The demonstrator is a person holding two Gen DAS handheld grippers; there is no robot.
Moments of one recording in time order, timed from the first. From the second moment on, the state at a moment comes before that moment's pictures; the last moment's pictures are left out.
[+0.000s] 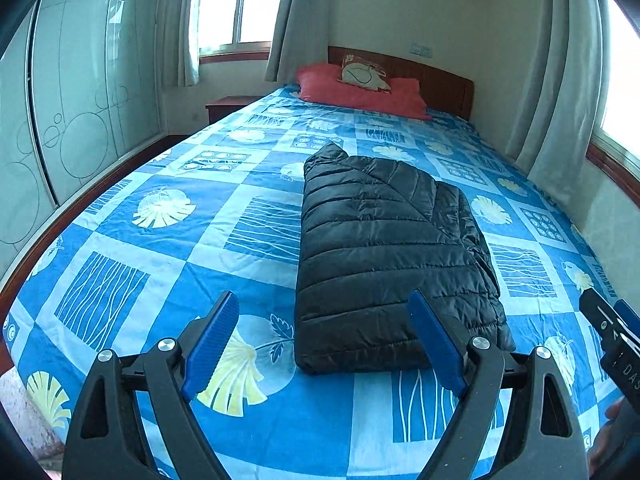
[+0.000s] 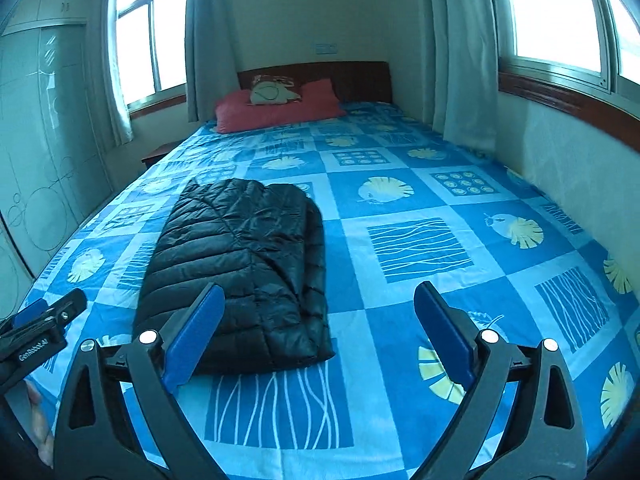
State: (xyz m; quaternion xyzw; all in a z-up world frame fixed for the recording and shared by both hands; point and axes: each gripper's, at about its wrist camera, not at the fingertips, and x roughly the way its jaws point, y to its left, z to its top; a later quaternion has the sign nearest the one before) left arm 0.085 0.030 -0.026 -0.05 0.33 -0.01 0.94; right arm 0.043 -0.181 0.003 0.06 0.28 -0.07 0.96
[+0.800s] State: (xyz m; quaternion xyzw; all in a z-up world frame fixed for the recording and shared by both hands) left arm 0.073 0.027 -0.027 -0.04 0.33 -0.02 0.94; right arm 0.044 -0.156 -0.008 0.05 0.30 -0.05 0.95
